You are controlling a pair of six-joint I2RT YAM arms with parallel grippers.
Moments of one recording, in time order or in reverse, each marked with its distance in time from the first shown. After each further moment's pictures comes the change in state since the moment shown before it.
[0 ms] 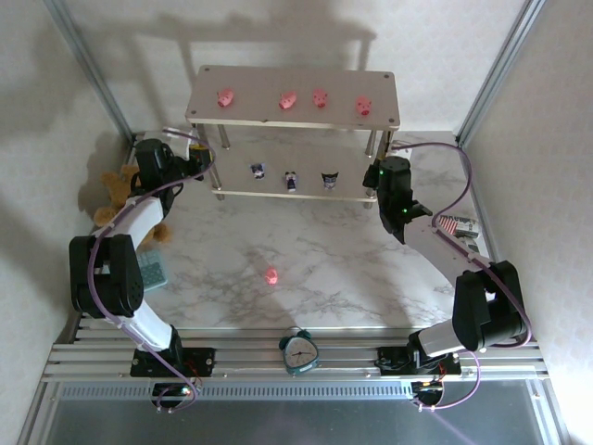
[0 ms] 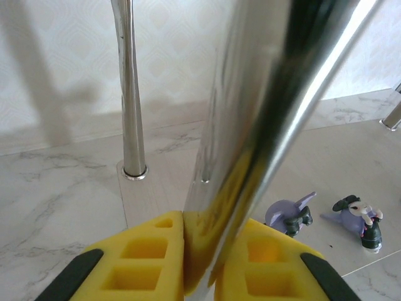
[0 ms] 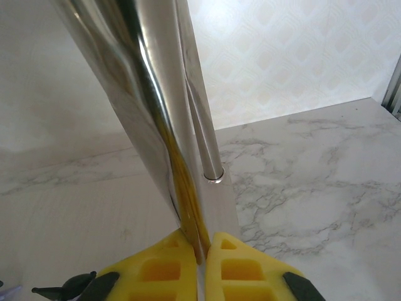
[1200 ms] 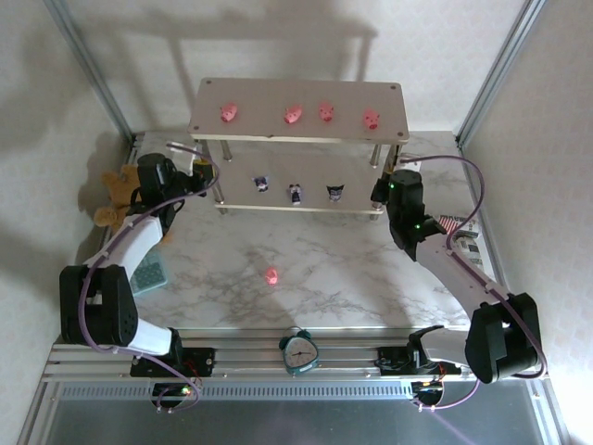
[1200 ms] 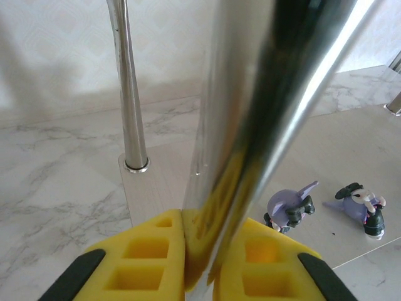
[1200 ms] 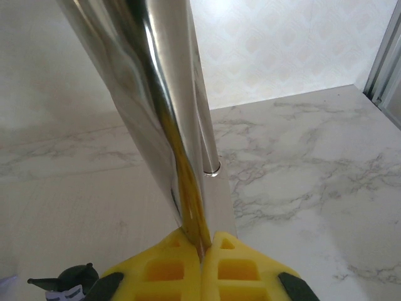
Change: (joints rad) left arm -0.050 -0.209 -0.164 -0.086 -0.068 0.022; right arm -0.008 -0.194 -0.115 -0.115 -0.028 -0.020
